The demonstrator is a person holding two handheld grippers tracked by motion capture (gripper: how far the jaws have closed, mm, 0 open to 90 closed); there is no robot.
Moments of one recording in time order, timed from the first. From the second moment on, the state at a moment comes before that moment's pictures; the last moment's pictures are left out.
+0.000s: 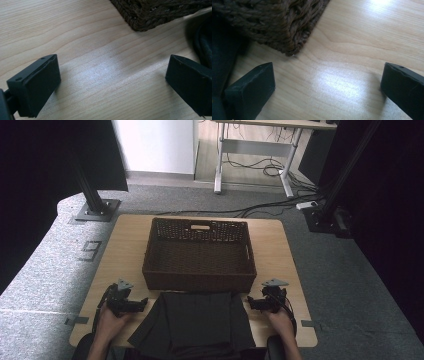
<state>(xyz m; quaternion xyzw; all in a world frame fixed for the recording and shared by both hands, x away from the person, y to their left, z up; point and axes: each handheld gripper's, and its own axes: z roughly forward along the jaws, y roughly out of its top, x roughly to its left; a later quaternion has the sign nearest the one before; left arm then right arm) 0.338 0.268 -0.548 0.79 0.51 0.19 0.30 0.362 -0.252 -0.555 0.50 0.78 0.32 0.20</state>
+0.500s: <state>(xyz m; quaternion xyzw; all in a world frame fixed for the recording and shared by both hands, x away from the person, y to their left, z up) 0.327 0.256 -0.526 0.81 0.47 0.17 0.32 0.342 -0.247 -0.531 0.50 0.77 0.37 0.15</state>
